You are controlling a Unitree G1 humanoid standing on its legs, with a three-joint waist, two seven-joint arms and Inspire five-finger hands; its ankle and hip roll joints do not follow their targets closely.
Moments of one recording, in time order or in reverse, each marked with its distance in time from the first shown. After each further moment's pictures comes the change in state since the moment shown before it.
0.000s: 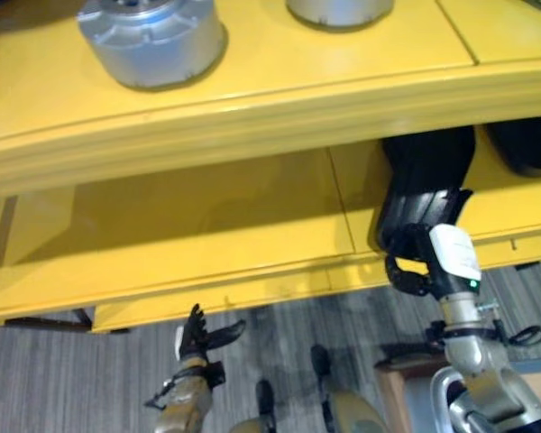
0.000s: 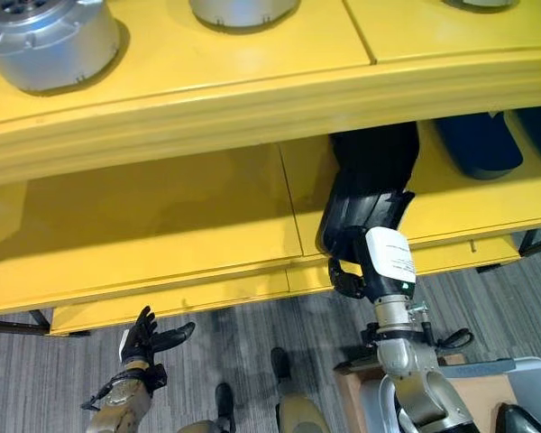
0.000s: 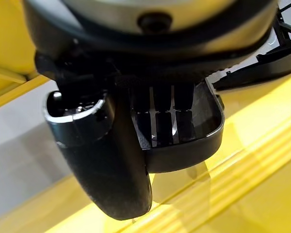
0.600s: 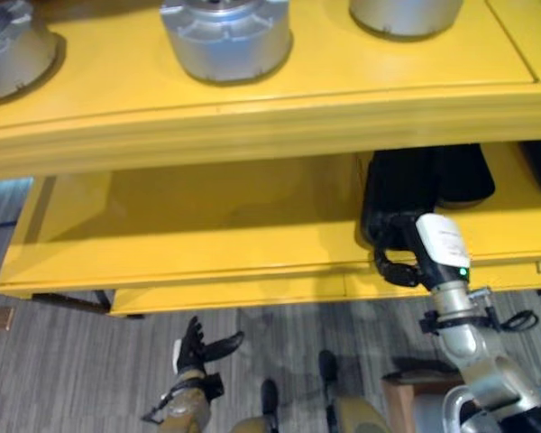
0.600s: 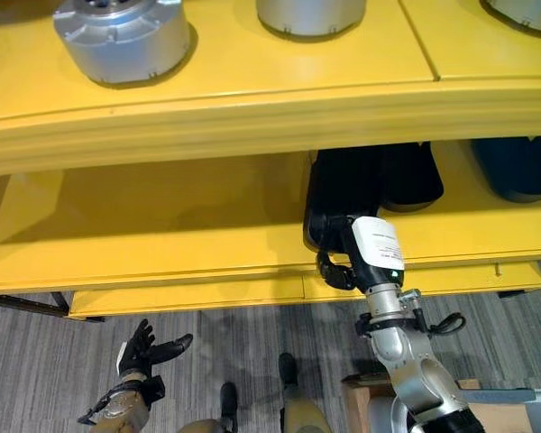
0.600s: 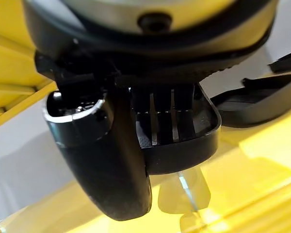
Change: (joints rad) left arm 0.052 -0.010 0.004 0.002 -0.003 0.001 0.001; right arm -0.123 -0.027 0.088 -0.007 0.005 -0.003 0.056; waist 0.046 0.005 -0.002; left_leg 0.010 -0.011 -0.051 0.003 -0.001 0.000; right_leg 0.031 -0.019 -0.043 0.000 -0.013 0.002
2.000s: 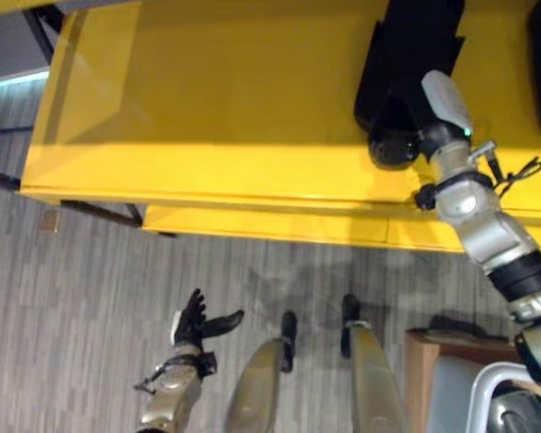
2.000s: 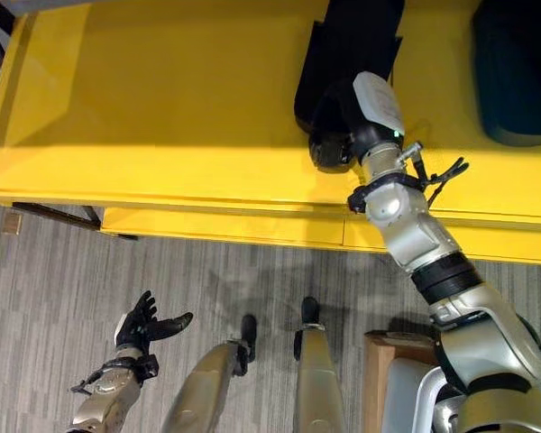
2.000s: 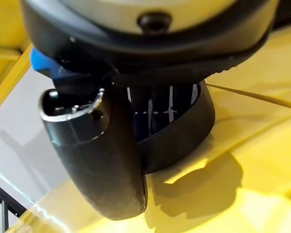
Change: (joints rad) left arm -0.112 0.119 -0.053 -0.005 -0.043 -0.018 -0.065; right arm -0.879 -0.130 0.289 0.523 0.388 0.050 0.034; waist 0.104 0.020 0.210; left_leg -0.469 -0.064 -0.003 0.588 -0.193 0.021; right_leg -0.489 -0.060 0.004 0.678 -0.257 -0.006
